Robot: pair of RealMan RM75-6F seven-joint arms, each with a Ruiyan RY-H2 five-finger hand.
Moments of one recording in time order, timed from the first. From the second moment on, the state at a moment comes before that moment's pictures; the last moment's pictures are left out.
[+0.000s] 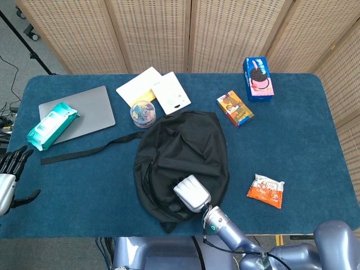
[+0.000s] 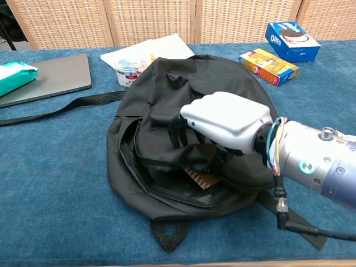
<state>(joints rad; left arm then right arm) -0.14 -1.00 -0.01 -1.70 1.52 1.45 -0.09 0.77 -1.71 0.04 -1.66 -1.24 1.12 -0.60</state>
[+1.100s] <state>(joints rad) -0.42 -1.29 0.06 -1.48 1.99 1.31 -0.16 0.89 -1.63 0.34 -1.70 -0.76 0.96 -0.53</state>
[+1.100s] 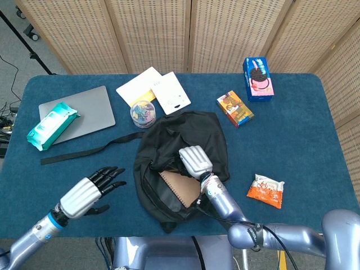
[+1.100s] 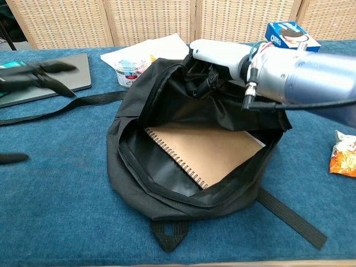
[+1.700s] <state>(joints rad) -0.62 -1.54 0.03 -1.37 1.96 1.12 -0.11 0.96 -1.57 0.33 -1.74 -0.65 0.96 -0.52</state>
